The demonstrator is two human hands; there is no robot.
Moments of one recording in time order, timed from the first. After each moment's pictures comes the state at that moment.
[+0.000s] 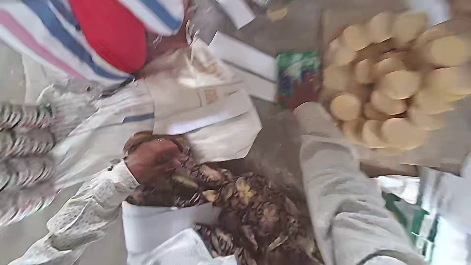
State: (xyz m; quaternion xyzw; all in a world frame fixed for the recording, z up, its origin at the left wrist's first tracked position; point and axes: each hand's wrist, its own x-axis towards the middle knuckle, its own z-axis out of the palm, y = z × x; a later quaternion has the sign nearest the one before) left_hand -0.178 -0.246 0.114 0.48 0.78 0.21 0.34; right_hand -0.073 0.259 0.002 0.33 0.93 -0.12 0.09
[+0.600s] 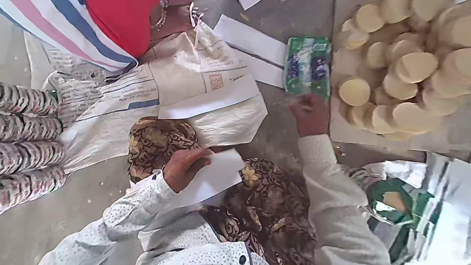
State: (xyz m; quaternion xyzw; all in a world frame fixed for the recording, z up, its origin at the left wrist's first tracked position) left_hand -0.083 -0.225 0.085 0.45 0.76 0.42 0.22; right_hand 0.013 0.147 0.059 0.36 0.85 -0.37 -0.10
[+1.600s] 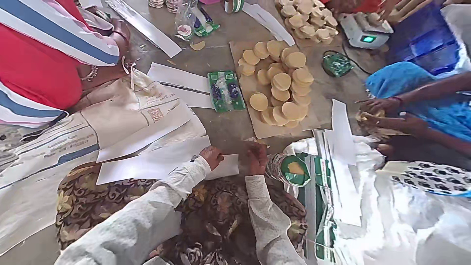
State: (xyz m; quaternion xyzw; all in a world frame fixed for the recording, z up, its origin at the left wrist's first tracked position) left_hand -0.036 0.015 0.044 0.52 0.69 0.14 0.48; right_hand 0.144 0.108 0.001 0.46 0.61 -0.51 -0.40
